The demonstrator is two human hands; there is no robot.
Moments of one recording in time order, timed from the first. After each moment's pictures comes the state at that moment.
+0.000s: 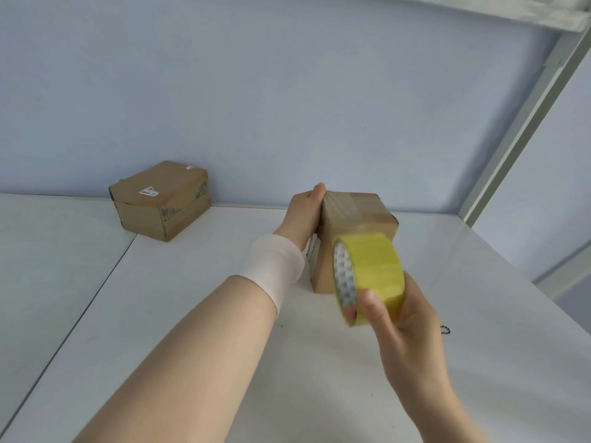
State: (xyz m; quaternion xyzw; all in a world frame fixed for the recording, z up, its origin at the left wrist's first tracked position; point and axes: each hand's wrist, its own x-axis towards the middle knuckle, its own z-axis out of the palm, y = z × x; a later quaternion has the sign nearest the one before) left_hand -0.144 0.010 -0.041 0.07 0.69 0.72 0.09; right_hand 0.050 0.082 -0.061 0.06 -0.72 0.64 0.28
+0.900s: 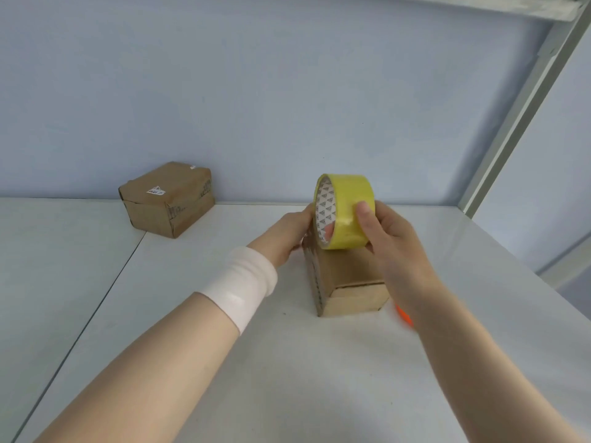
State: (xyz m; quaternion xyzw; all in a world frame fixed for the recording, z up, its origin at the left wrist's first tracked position) left_hand -0.113 -0.019 -0.051 0.06 0.74 0.64 0.20; right_hand 0.005 0.094 -0.014 0.05 -0.73 0.66 0.15
